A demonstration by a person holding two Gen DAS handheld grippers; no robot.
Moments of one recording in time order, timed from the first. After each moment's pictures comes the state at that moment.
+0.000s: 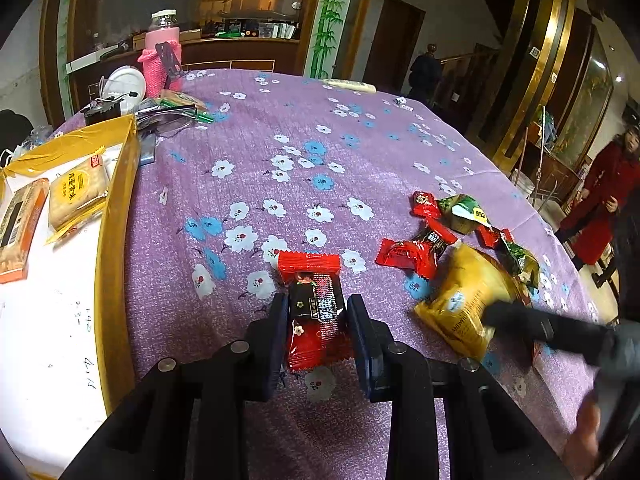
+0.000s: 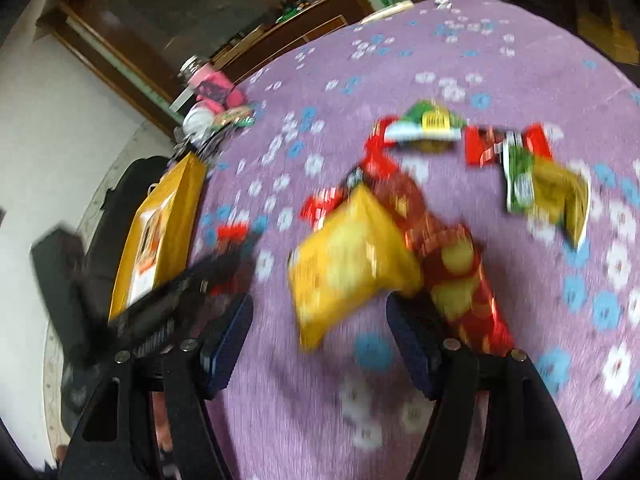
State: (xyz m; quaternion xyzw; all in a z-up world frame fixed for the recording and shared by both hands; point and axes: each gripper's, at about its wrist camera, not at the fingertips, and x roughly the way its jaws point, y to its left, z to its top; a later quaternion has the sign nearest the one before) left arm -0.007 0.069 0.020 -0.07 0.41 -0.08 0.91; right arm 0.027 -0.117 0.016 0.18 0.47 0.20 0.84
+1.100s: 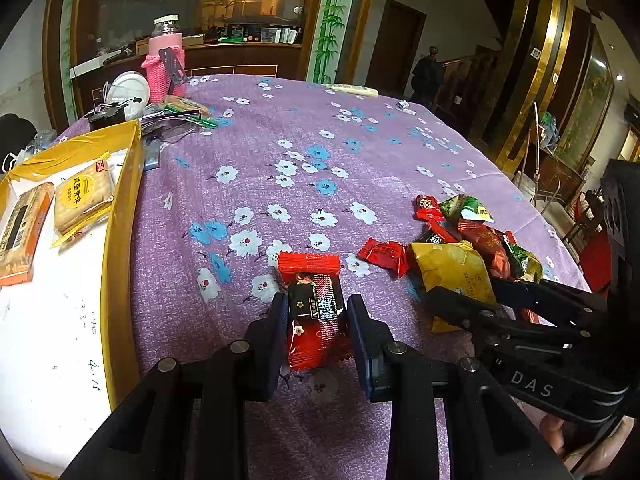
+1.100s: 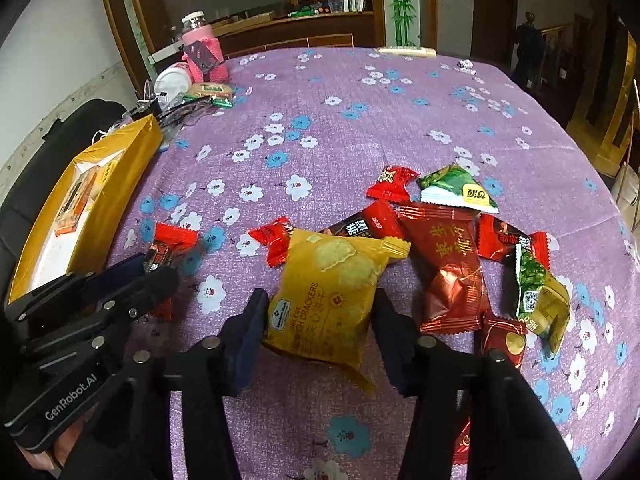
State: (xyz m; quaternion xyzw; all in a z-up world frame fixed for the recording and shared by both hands) left arm -0.010 0.068 0.021 -0.07 0.40 -0.08 0.91; right arm 0.034 -0.070 0.011 0.00 0.44 0.14 0.89
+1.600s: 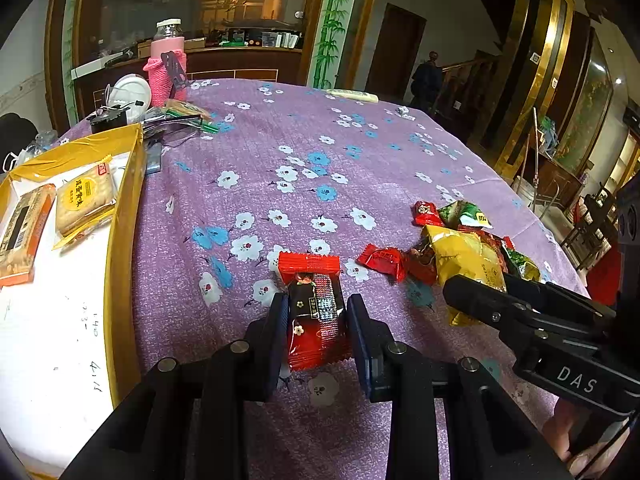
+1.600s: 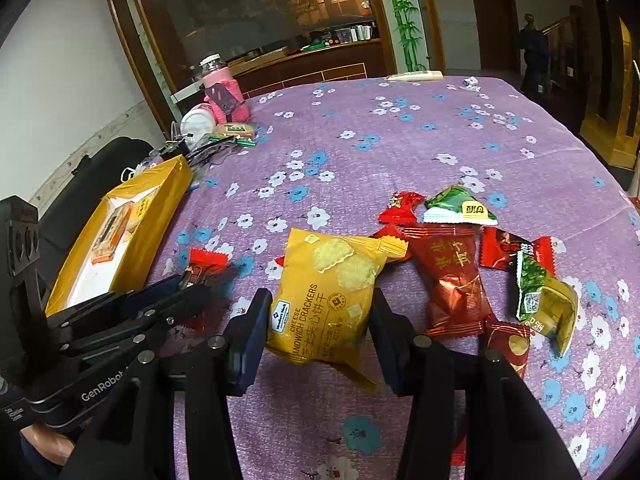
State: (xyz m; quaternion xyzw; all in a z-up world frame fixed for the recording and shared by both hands) left arm -0.010 0.071 0.023 -0.07 0.39 -0.08 0.92; right arm 0.025 -0.083 0.024 0.06 0.39 0.19 0.90
